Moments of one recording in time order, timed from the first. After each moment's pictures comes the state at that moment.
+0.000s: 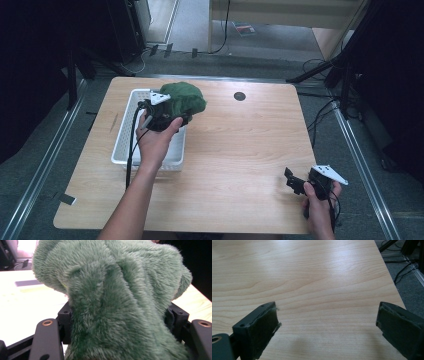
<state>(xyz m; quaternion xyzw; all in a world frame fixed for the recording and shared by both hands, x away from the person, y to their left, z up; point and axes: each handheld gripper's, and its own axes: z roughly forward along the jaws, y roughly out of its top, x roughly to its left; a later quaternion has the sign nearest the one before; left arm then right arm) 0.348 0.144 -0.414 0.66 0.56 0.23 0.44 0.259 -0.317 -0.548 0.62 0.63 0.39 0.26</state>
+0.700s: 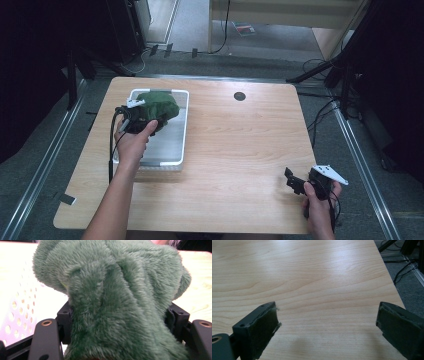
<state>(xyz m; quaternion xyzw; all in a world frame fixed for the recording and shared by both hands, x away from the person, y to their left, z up) 0.369 0.211 -0.465 0.65 0.60 0.22 0.40 0.259 -0.317 -0.548 0.62 0.63 0.39 0.26</state>
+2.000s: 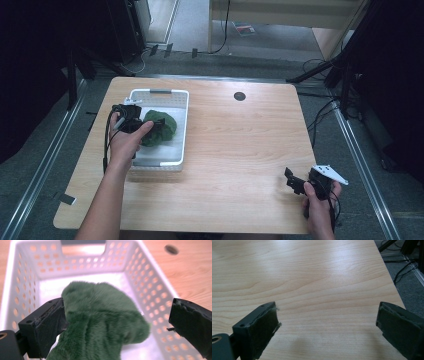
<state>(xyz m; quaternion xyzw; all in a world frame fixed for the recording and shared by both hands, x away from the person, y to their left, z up) 0.360 0.220 -0.449 0.69 0.58 0.20 0.39 0.259 -0.317 -0.548 0.62 0.63 0.39 0.26</state>
